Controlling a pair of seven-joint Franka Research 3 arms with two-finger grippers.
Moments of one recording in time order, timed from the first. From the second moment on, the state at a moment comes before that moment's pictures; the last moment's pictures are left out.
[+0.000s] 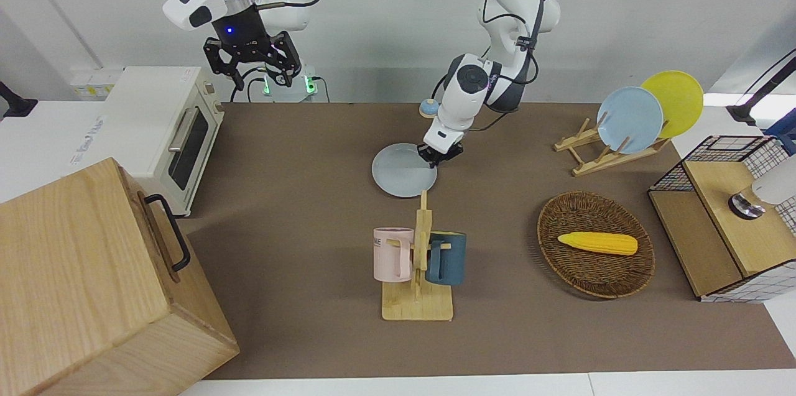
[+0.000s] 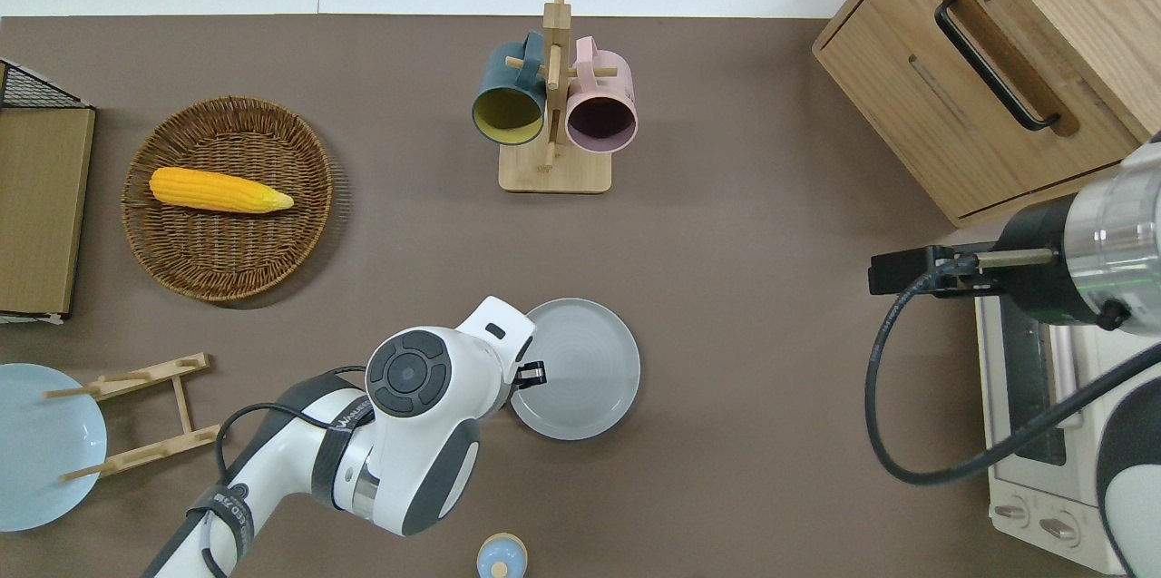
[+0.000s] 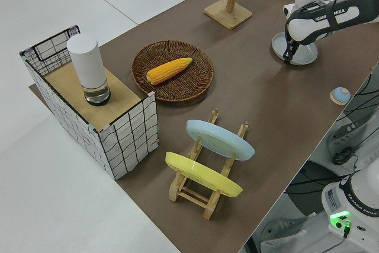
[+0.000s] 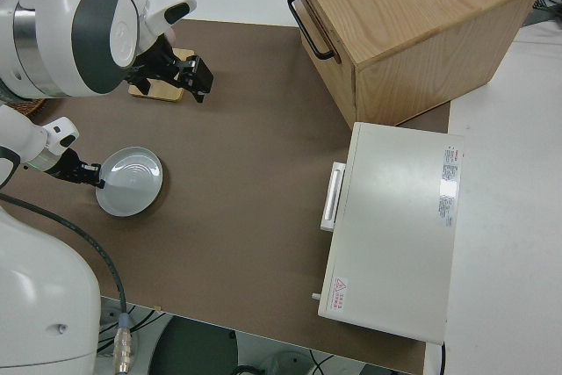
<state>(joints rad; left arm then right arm) -0.20 0.12 -0.37 -2.31 -0.18 2.43 -0.57 -0.21 -0.06 0.37 -1.54 0.10 1.52 0.18</state>
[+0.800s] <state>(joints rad) -0.27 0.19 -0.40 -2.23 -0.18 2.48 -0.66 -0.21 -0.06 0.37 -1.54 0.10 1.52 0.18</state>
